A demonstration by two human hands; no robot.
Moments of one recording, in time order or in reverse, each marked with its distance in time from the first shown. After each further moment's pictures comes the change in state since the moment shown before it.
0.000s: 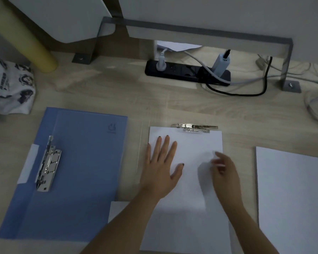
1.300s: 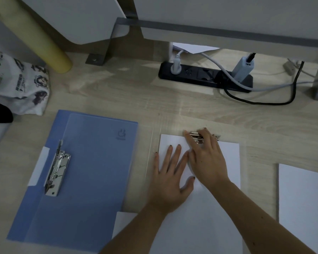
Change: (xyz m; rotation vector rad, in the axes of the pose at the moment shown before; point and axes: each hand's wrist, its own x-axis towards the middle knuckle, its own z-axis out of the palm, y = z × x) left_hand 0.003 0.000 0.005 -0.016 0.051 -0.020; right_hand 0.062 -0.032 0.064 -0.738 -0.174 -0.644
